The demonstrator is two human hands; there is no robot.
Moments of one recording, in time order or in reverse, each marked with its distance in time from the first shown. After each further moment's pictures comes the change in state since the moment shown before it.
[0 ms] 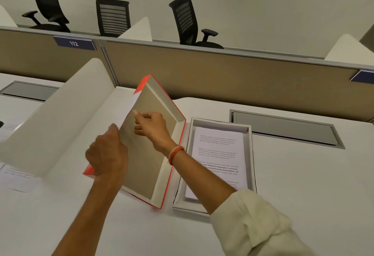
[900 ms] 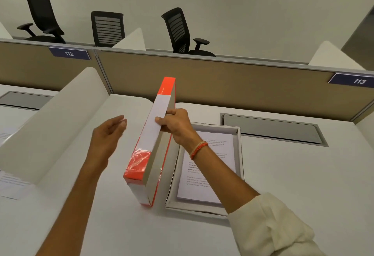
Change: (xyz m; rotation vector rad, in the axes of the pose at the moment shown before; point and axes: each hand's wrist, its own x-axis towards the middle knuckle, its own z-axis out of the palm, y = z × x) left_hand 0.020 -0.004 0.000 -0.958 -0.433 -0.067; right_hand -0.030 -0.035 -0.089 0.209 0.038 0.093
